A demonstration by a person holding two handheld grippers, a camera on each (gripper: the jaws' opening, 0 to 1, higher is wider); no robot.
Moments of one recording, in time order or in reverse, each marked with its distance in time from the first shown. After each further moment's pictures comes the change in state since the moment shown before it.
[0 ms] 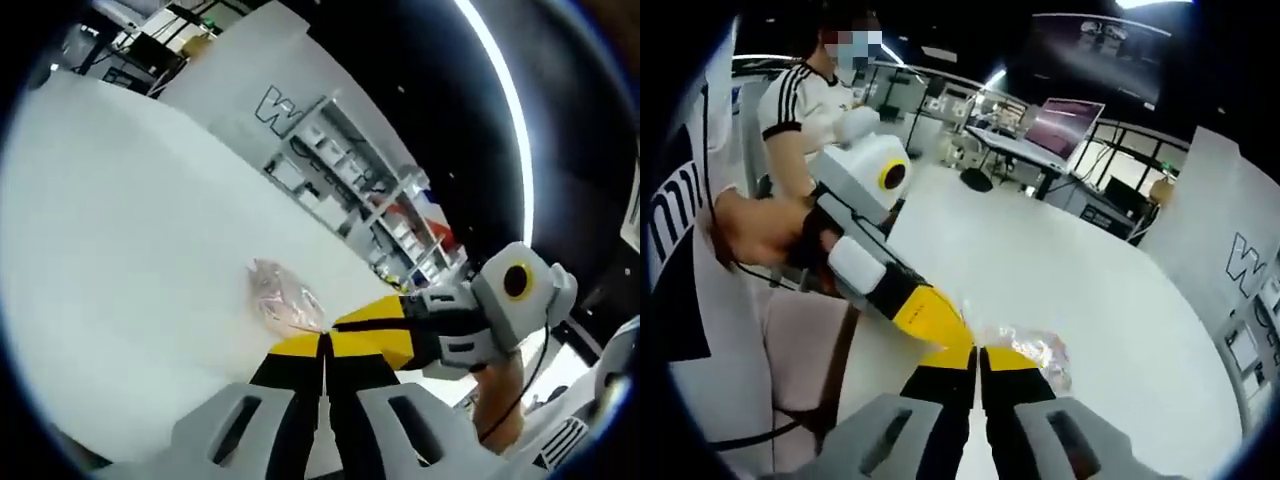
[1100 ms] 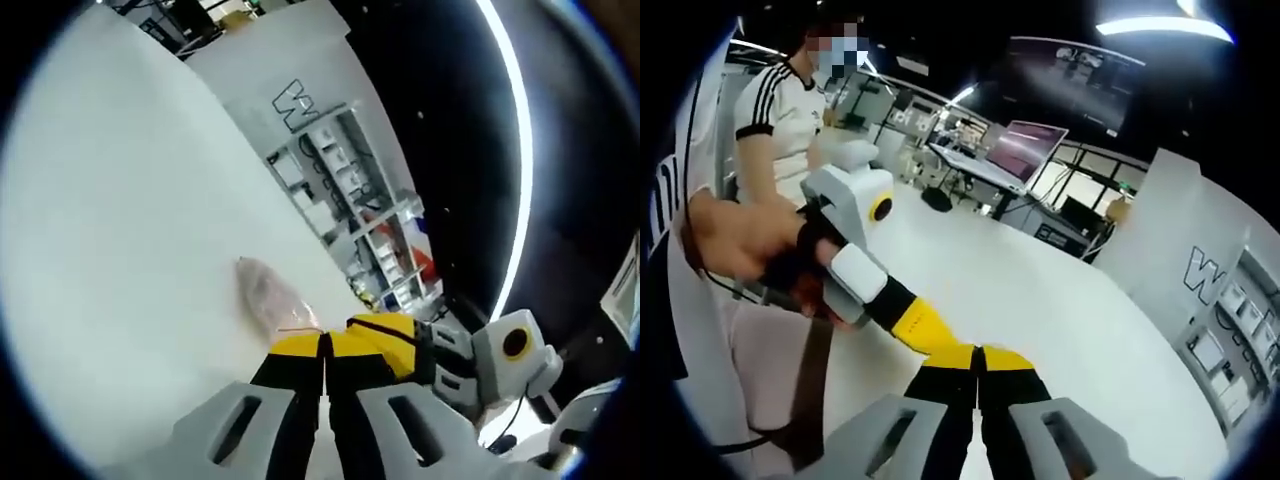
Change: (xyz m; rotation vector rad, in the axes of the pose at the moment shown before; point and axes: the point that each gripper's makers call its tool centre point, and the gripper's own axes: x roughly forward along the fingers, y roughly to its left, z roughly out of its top) left arm 0.008 -0.007 0.007 -0.258 -0.016 -0.083; right arm -0.013 -0.016 0.017 -0.031 -0.082 -0.224
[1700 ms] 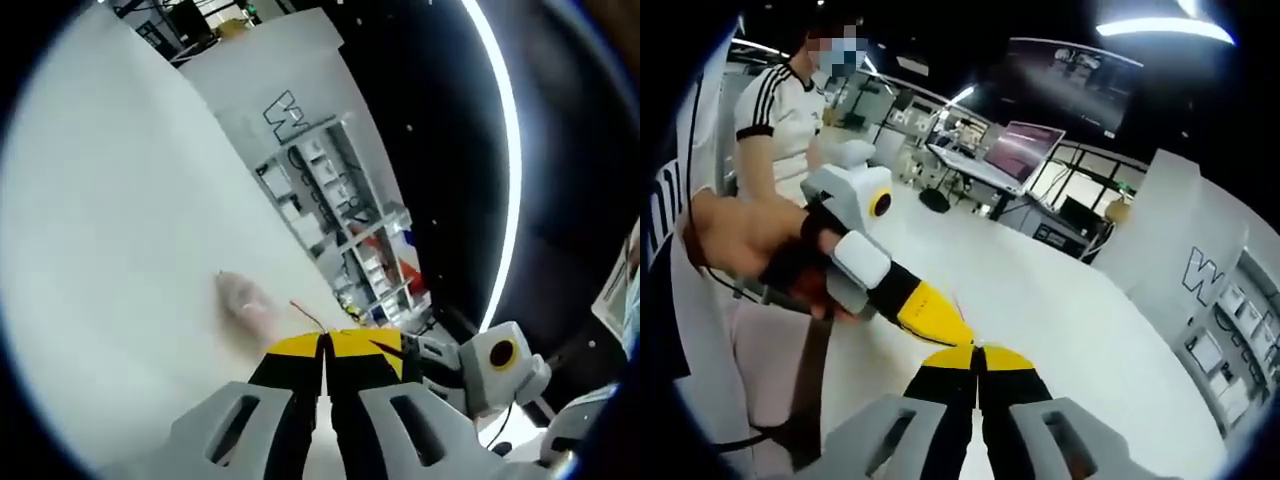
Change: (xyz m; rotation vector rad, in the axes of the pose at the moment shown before) left arm 0.005 -0.013 0.013 -0.009 -0.057 -0.061; right arm -0.005 -0.005 0.001 -0.002 0.004 0.003
